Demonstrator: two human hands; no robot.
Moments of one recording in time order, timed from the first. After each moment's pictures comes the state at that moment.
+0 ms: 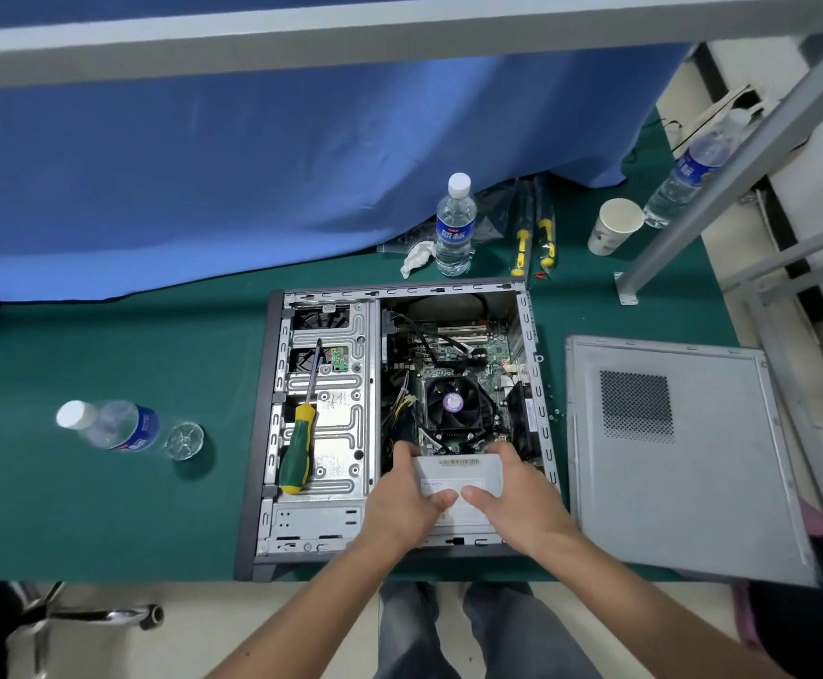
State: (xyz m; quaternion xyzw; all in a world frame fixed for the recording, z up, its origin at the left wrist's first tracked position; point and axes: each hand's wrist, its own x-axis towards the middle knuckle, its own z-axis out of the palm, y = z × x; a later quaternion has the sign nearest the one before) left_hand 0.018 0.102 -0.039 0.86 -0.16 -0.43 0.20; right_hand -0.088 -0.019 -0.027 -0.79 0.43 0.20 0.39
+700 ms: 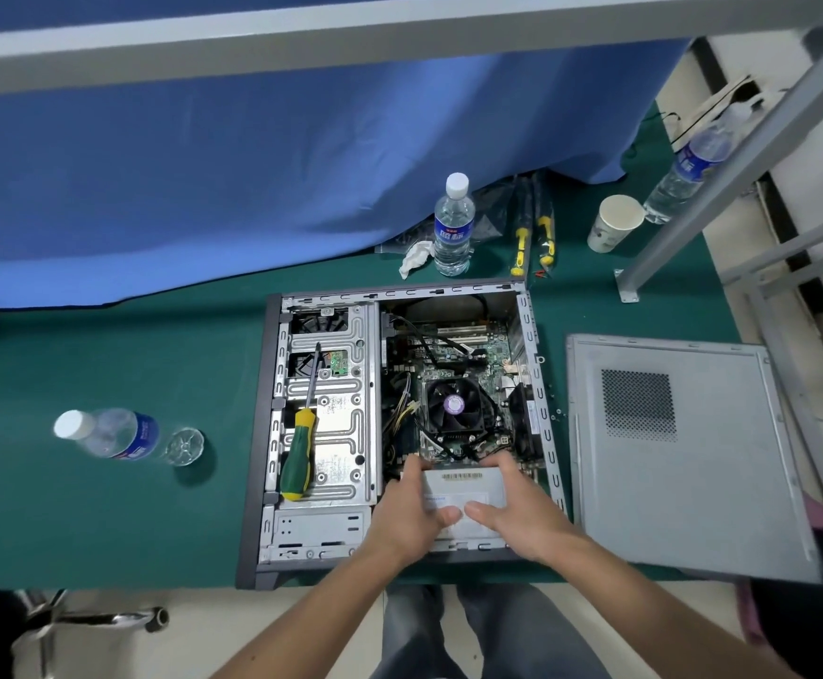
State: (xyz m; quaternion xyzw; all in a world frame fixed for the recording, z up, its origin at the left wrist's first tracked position) left_hand 0.018 0.105 -0.036 0.82 -0.18 -0.50 0.23; right_hand -0.093 -0.023 -0.033 -0.74 0.40 0.25 0.48
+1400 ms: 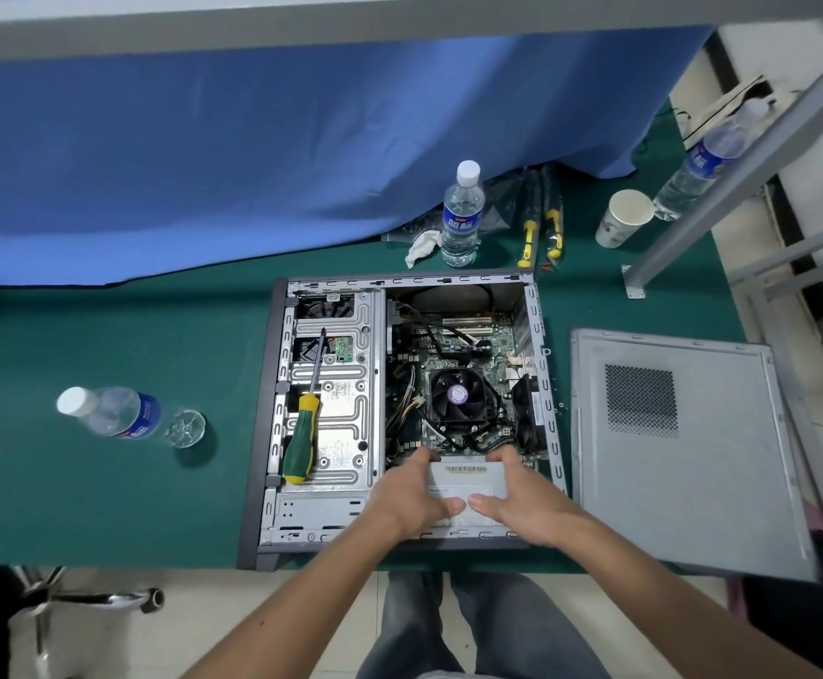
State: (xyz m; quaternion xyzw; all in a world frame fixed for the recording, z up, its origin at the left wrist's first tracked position) left_hand 0.029 0.105 -0.050 0.81 -0.21 -0.52 0.15; right_hand -0.090 -0.029 -0.032 -0.76 0.36 0.31 0.44
